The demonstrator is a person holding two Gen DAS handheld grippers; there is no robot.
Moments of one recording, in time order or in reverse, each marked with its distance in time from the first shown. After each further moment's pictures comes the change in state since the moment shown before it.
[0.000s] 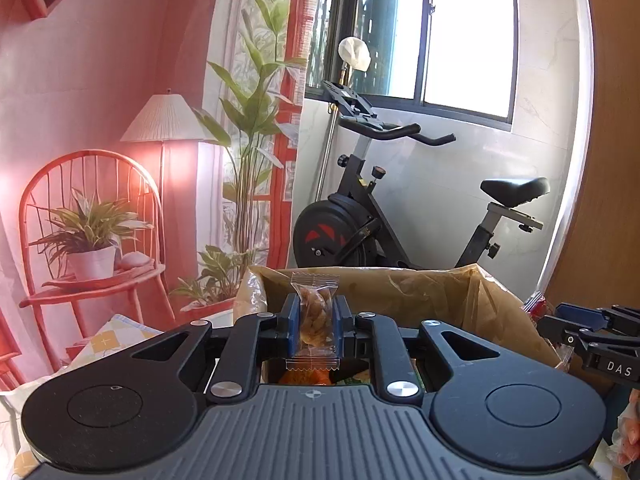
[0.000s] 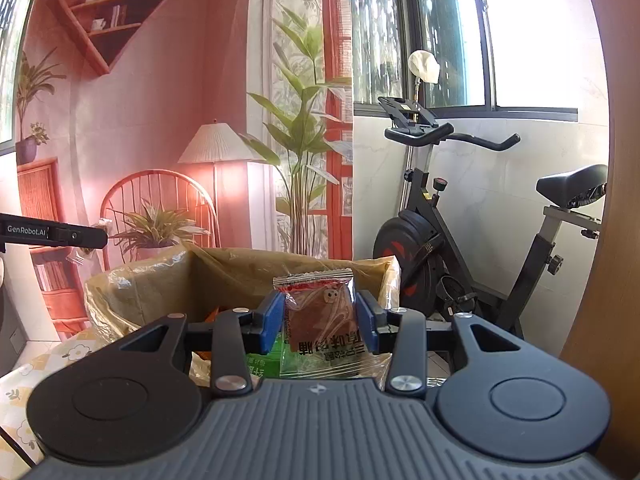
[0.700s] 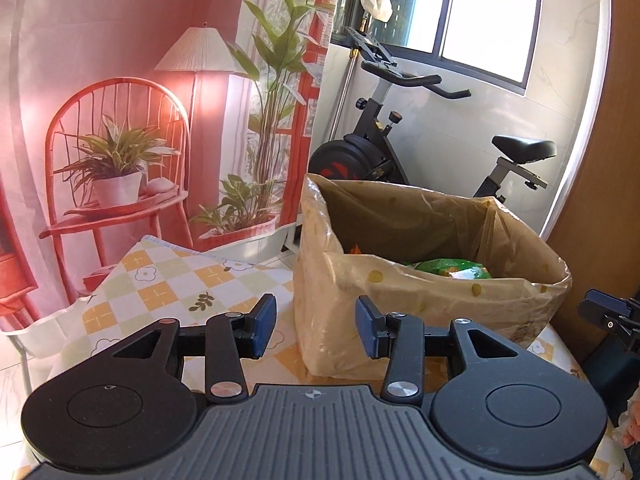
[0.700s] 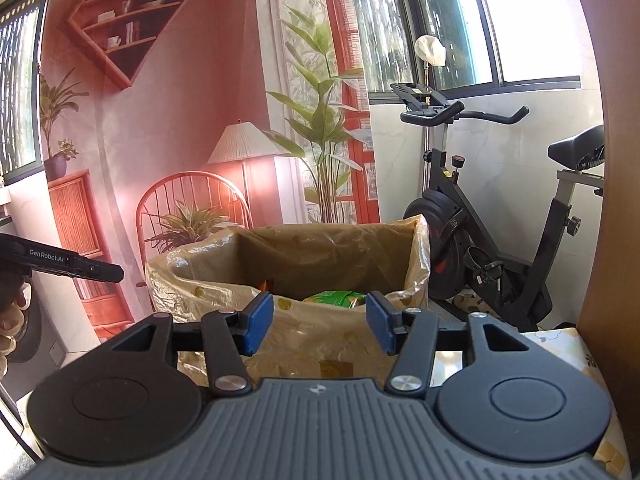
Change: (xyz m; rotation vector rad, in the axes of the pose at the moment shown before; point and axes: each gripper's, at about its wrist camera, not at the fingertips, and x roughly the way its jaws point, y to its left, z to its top) left arm -0.061 0.073 -0.061 -0.059 0.169 0.009; right arm -0.060 0.015 -0.046 0.089 0.005 0.107
